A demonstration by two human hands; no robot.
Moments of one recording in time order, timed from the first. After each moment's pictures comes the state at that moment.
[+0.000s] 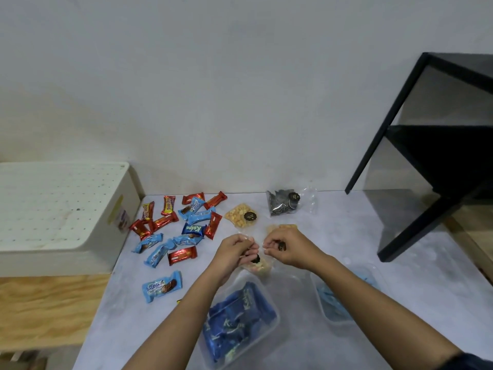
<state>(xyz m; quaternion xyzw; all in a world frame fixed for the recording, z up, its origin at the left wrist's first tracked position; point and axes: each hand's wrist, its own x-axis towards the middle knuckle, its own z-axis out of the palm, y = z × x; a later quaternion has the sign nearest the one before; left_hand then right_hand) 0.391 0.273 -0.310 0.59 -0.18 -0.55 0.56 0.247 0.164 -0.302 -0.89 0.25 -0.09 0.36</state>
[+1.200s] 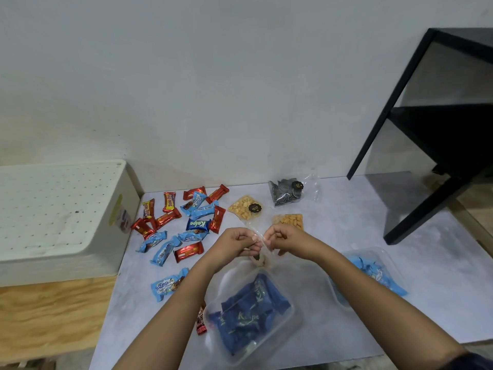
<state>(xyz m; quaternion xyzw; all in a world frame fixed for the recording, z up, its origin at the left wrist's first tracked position) 0.426 0.282 -0.308 0.59 -0.34 -0.58 0.44 0.267 0.183 -0.304 -0.72 0.33 -0.03 0.60</state>
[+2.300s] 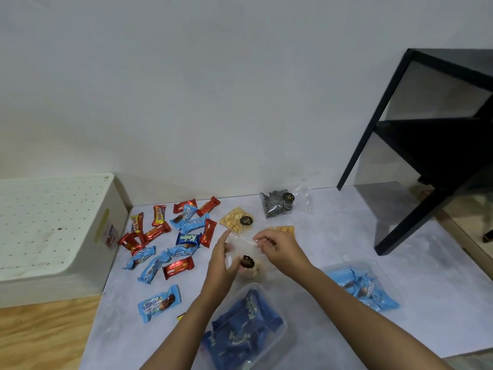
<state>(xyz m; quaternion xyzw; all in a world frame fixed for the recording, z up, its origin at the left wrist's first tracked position) 0.414 0.291 -0.351 0.70 -0.39 -0.34 0.50 0.275 0.195 -0.298 -0.79 0.39 -0.18 0.43</state>
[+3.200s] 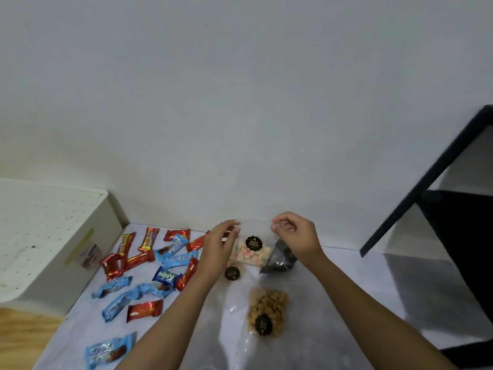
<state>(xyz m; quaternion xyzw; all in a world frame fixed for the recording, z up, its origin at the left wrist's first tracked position) 0.445 0.117 -0.315 0.73 -0.37 -0.15 0.55 0.302 -0.016 -0.275 -0.74 0.33 -0.29 0.52</state>
